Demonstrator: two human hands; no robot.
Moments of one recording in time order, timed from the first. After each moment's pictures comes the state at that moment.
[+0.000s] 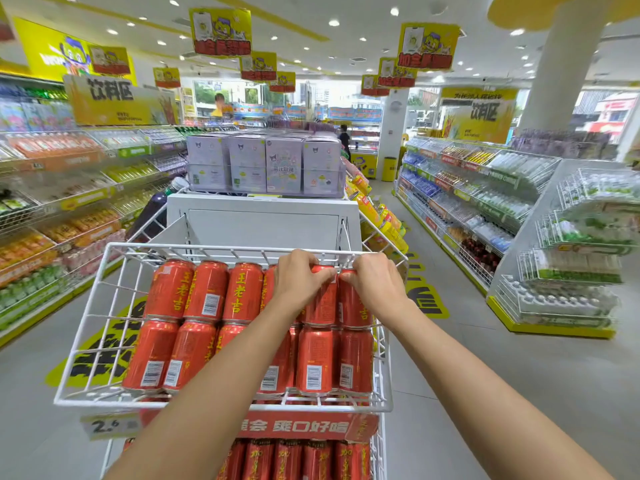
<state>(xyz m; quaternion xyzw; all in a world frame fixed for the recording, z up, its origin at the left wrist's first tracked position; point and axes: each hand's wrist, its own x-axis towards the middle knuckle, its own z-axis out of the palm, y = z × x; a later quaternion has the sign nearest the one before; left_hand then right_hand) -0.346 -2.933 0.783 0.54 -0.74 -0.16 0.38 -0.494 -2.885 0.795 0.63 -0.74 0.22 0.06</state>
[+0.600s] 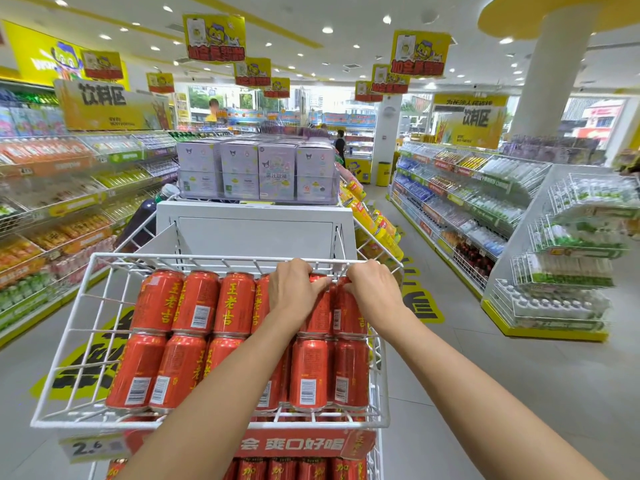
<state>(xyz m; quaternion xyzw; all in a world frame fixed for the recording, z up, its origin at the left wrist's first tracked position) -0.356 -2.945 0.773 0.57 -0.74 -0.03 0.36 -0.500 -2.891 0.794 0.66 -0.72 0.16 0.14</state>
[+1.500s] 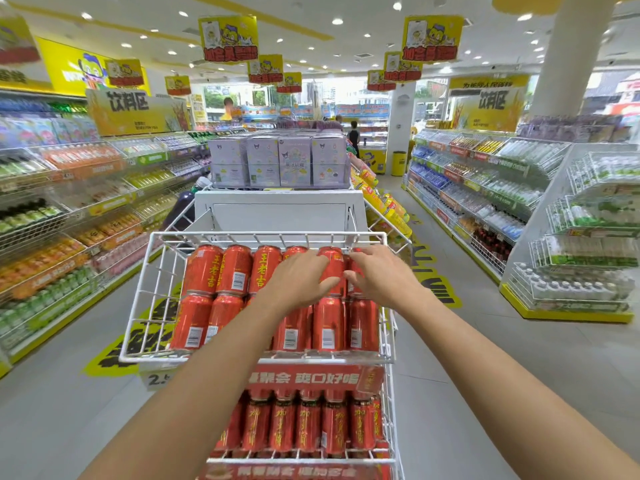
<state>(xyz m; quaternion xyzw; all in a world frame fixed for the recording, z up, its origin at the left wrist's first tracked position) -0.299 -2.856 0.797 0.45 -0.88 0.06 0.13 -0.478 -2.807 0.803 0.72 -0.68 0.11 0.08</state>
